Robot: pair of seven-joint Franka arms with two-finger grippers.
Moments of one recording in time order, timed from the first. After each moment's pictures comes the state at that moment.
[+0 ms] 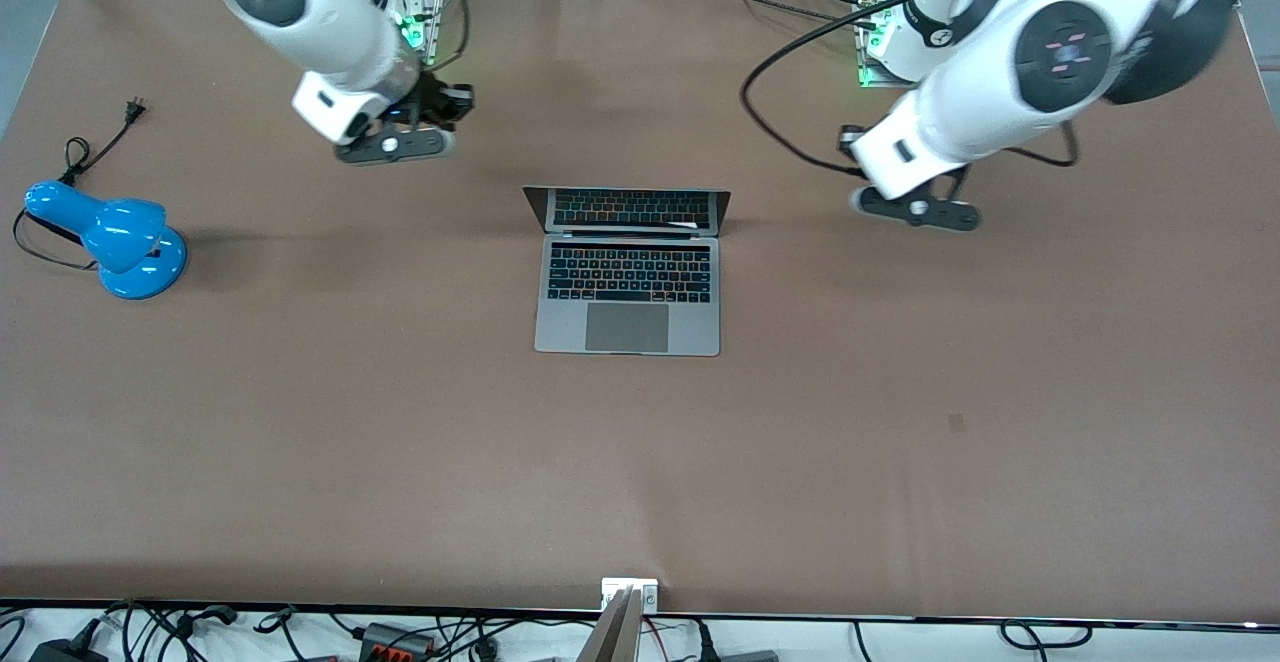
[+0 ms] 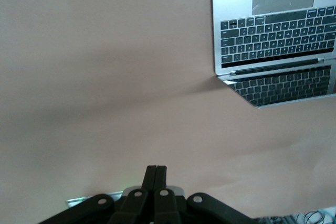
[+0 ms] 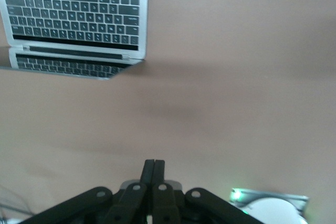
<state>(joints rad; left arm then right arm) -0.08 0.12 -0.36 -1.72 -0.15 1.56 -0.31 0.58 -0.10 -0.02 -2.07 0.19 1.81 0.44</state>
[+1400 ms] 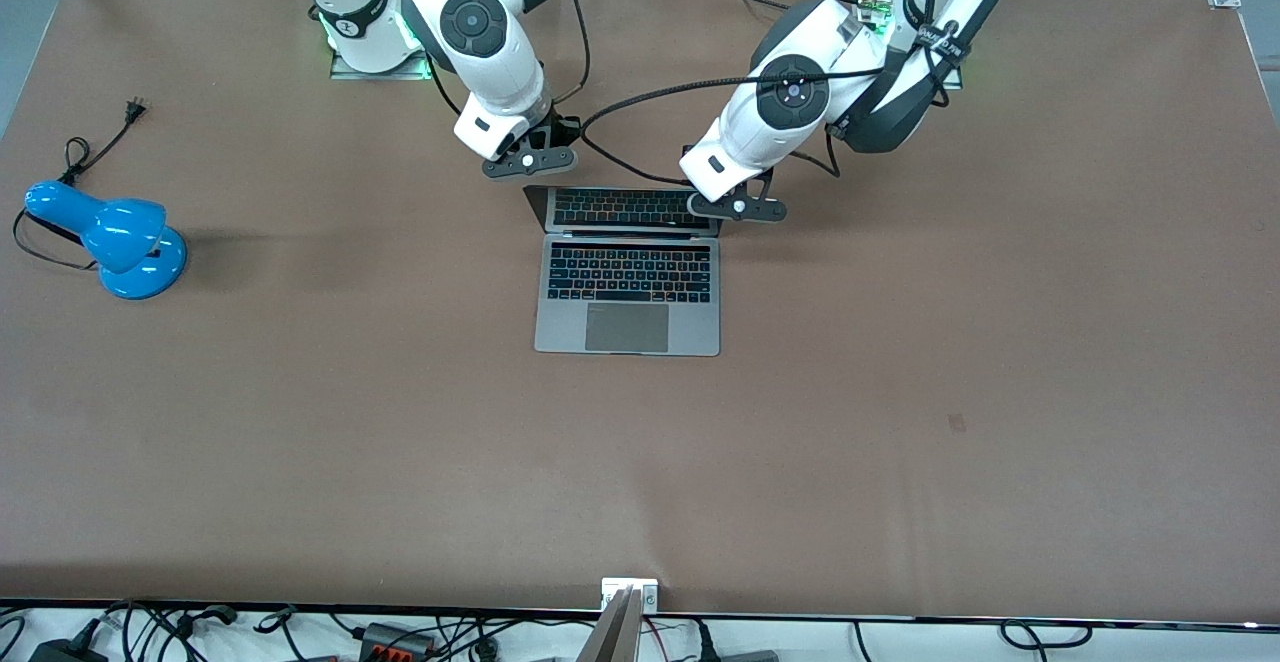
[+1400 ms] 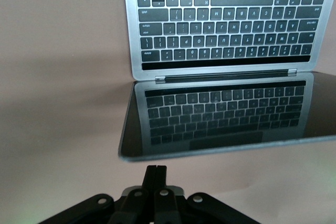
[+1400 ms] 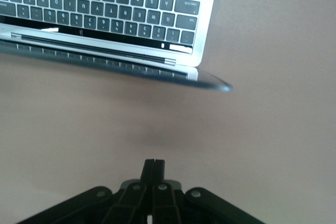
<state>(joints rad) -0.14 0.28 -0.59 -1.95 -0.17 2.05 -0.61 0.80 0.09 -0.02 -2.24 0.19 2.27 0.51</state>
